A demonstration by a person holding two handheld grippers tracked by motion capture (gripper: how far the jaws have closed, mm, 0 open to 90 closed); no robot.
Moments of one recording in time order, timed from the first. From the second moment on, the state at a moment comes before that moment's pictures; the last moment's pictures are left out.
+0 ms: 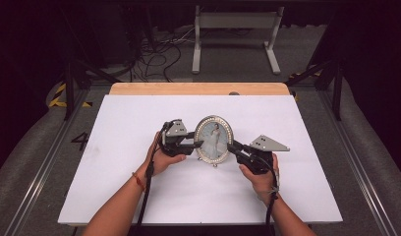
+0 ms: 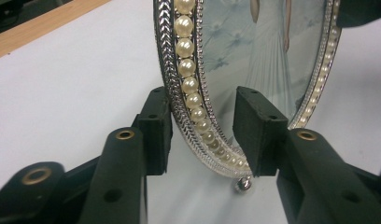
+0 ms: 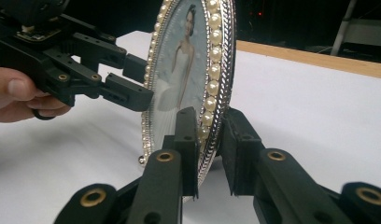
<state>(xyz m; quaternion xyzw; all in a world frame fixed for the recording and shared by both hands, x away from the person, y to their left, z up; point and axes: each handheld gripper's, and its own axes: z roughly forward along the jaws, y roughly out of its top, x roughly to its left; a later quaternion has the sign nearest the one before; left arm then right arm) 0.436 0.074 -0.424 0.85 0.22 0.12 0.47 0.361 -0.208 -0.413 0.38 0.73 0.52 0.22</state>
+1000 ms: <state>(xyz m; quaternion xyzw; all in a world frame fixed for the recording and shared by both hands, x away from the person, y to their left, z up) 0.415 0.084 -0.425 0.85 0.22 0.14 0.46 0.367 -0.201 -0.424 0.38 0.75 0.50 0.22</state>
